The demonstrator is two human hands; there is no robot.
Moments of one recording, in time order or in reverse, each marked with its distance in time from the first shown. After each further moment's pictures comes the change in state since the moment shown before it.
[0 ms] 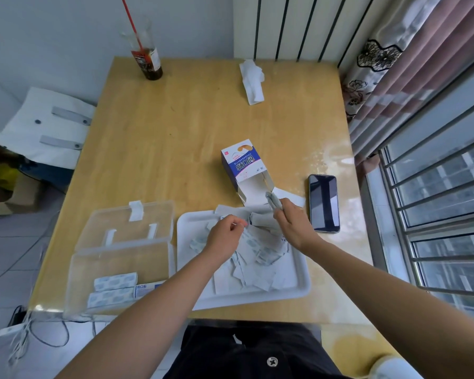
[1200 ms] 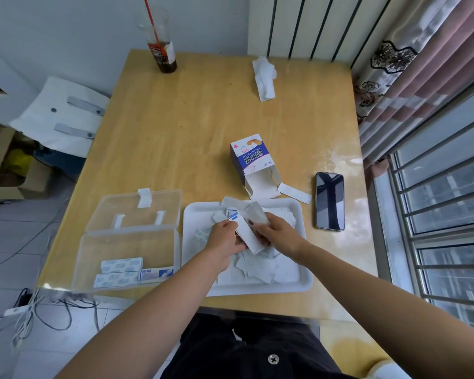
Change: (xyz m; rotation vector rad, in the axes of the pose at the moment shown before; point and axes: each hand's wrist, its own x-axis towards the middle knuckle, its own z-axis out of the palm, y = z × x) left_hand -0.023 -0.003 0.006 -0.701 0.077 -0.356; right_hand -0.025 -0.027 0.027 0.415 -0.337 0.138
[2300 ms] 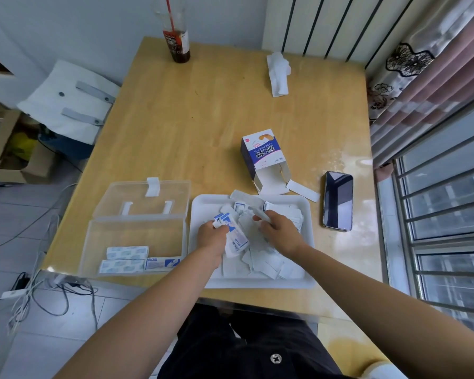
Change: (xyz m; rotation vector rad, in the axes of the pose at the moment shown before) left_hand 0.019 -0.020 -0.040 0.132 0.233 0.075; right_hand 0.004 0.003 0.020 -0.190 0.152 -0.018
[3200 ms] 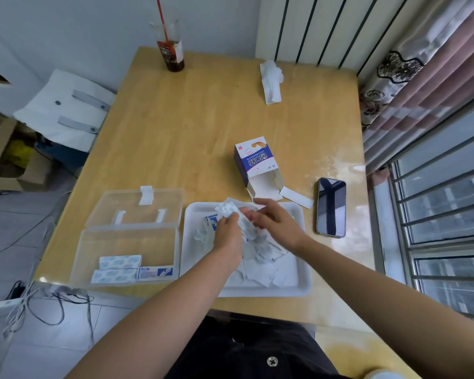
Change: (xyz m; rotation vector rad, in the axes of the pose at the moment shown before) left_hand -0.013 0.020 0.047 -0.315 -0.141 -0.041; right_hand 0.010 -0.015 -0.026 0.221 -0.052 -0.078
